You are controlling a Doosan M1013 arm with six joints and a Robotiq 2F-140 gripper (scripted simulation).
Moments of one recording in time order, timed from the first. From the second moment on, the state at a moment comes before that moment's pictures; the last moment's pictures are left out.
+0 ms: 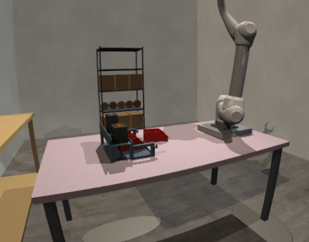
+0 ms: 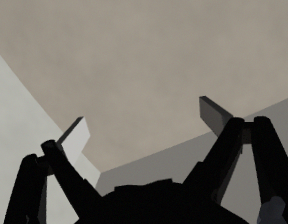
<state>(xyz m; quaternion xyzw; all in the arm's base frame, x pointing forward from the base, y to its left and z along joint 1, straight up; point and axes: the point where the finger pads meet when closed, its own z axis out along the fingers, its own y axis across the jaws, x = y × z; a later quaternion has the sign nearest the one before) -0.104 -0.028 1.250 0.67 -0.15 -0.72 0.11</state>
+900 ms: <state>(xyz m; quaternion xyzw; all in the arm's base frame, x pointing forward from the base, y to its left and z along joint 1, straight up) -0.103 -0.030 1.250 0.67 -0.14 -0.72 0.11</state>
